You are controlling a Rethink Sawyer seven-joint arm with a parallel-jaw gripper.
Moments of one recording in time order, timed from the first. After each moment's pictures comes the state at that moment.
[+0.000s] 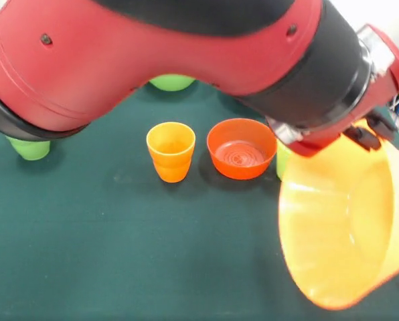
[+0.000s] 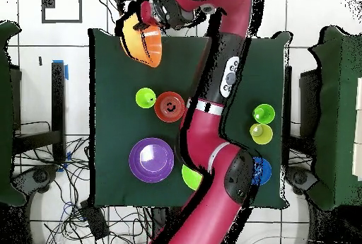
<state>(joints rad) -0.63 0.17 2.18 0.44 -1.39 2.06 1.52</state>
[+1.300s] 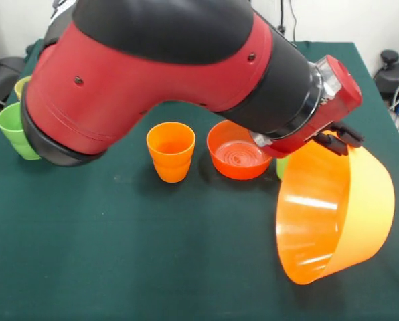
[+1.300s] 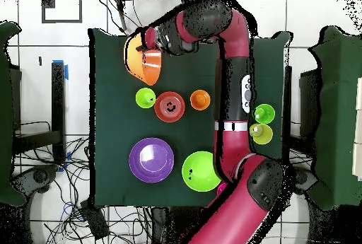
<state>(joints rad) -0.77 0.20 1.77 0.79 -0.97 1.74 1.76</state>
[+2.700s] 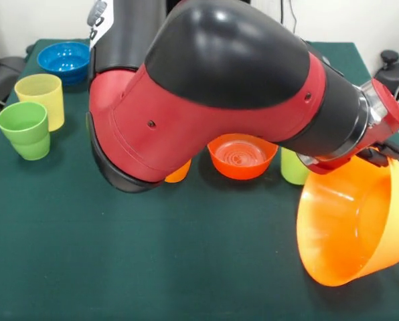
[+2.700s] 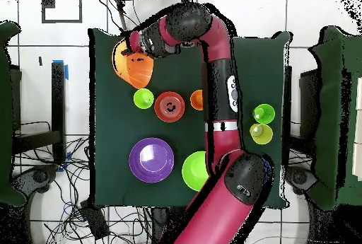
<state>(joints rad) -0.66 0.17 1.59 0.72 -0.77 1.64 1.76</state>
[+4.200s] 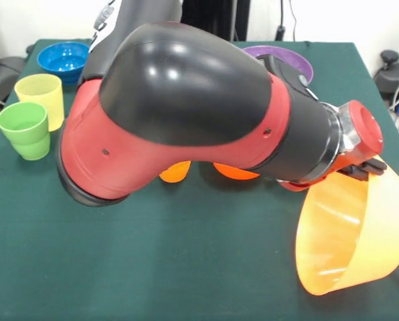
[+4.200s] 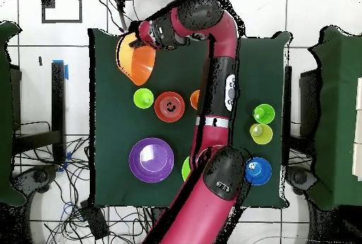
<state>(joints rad) -0.57 0.16 1.61 0.43 -0.76 1.80 1.76</state>
